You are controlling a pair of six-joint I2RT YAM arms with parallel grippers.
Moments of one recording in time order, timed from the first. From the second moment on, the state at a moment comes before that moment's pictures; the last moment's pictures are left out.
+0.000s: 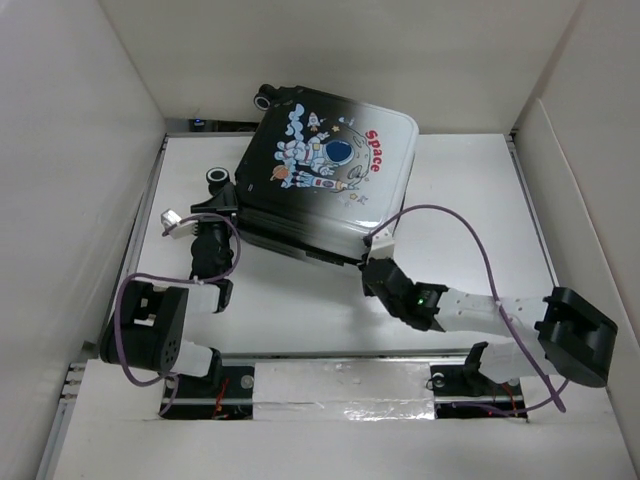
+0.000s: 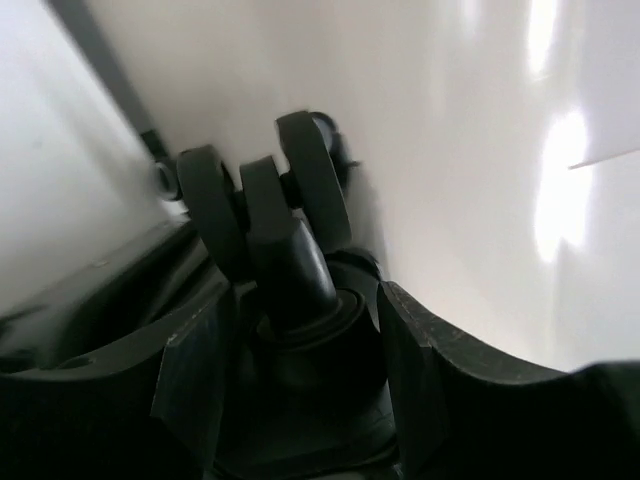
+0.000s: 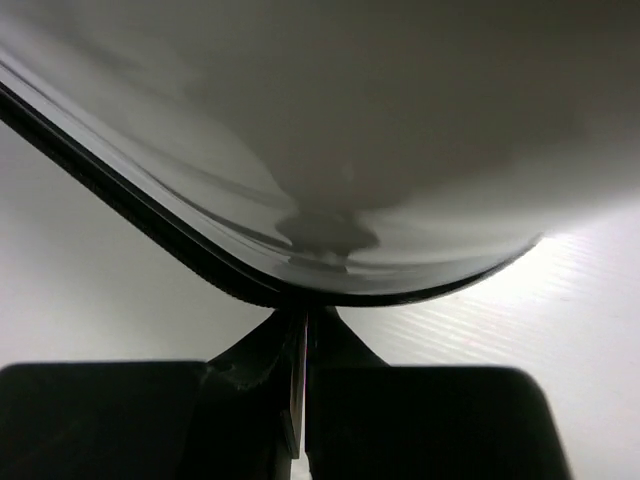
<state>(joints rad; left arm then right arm) -0.21 1.42 0.30 1.27 -0.37 -1.21 1.03 1.29 0.59 0.11 0.57 0.42</state>
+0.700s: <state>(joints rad) -0.29 1.11 0.22 1.12 -0.16 -1.11 1.05 0.98 0.49 -0.10 0.45 0.47</state>
